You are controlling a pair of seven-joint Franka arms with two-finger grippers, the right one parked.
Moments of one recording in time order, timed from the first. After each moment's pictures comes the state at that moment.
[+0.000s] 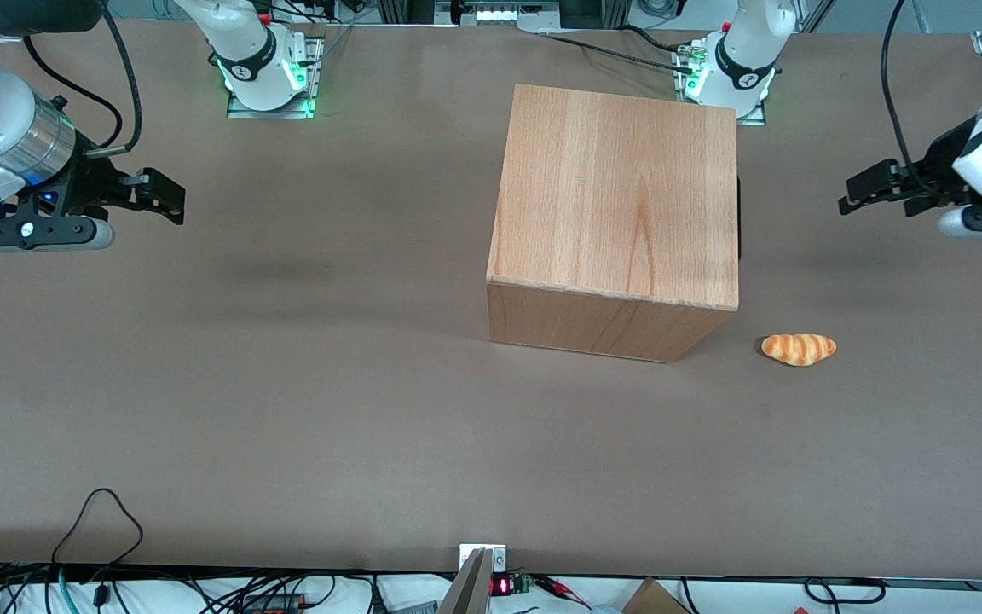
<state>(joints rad) 0.02 -0.03 0.00 -1.74 -0.14 1.59 0.01</state>
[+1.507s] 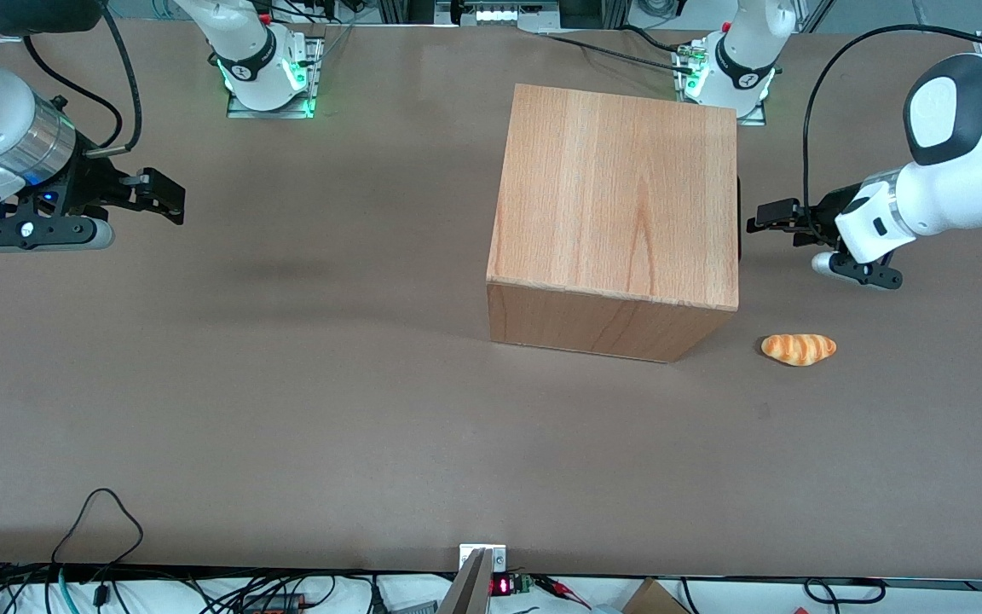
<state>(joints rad) 0.01 0.03 -0.01 -2.01 -0.35 1.78 0.23</state>
